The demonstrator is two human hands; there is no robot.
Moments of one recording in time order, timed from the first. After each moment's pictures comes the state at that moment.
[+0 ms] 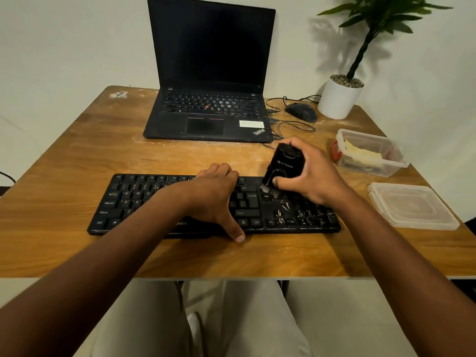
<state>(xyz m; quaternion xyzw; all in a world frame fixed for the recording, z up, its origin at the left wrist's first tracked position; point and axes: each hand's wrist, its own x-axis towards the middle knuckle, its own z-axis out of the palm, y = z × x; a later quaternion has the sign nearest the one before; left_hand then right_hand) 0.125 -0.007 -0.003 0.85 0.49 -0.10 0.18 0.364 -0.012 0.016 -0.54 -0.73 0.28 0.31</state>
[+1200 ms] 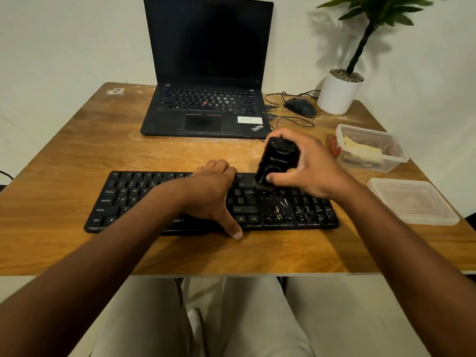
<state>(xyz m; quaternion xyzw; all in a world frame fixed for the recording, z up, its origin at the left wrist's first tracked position) 0.125 -0.007 -0.003 0.84 0.49 -0.10 0.18 0.363 -0.011 0.028 -0.49 -0.76 0.31 0.28</state>
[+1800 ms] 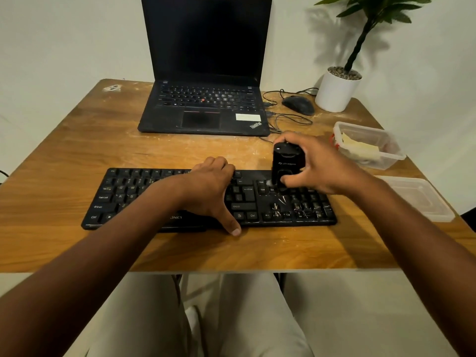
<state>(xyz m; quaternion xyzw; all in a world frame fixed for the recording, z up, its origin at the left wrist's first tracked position) 0.124 -0.005 -0.005 0.84 0.49 -0.11 0.18 0.379 -0.011 0.034 -0.52 -0.79 0.26 0.20</state>
